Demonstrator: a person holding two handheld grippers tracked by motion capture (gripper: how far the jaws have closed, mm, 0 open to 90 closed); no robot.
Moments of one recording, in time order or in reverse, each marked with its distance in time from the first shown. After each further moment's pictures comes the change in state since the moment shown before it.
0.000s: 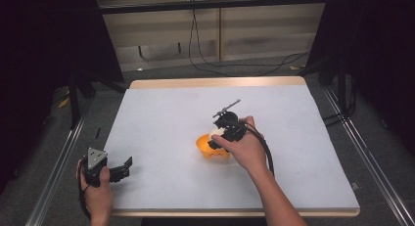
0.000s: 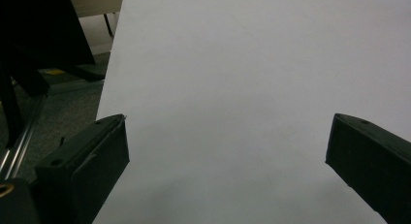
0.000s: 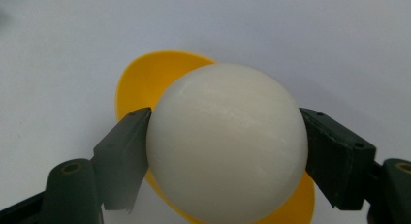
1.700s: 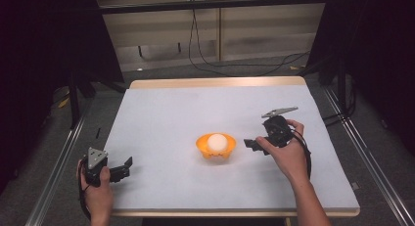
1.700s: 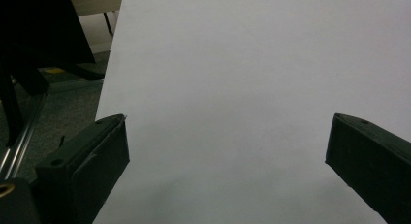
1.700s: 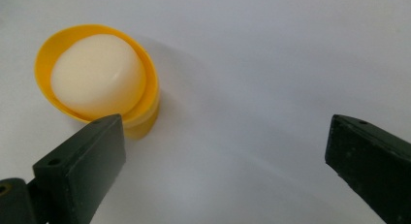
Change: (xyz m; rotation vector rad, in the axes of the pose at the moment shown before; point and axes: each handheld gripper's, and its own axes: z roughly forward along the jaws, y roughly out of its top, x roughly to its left) left arm 0.000 0.000 0.000 0.004 0.000 -0.005; right arm -0.077 -0.082 -0.055 -0.202 -0.049 0.126
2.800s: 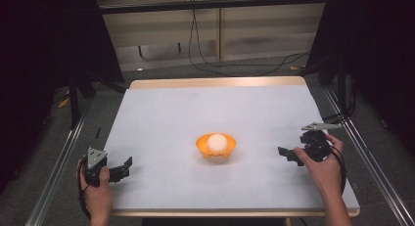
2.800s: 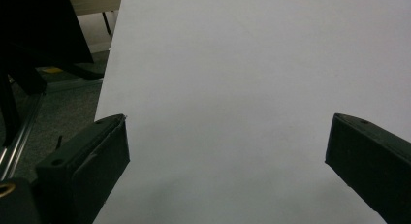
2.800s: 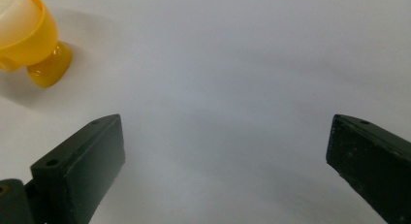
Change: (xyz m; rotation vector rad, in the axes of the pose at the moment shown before) left arm 0.001 0.000 0.000 -0.002 -0.003 -0.005; right arm -0.063 -0.073 -0.042 -0.068 -0.108 0.099
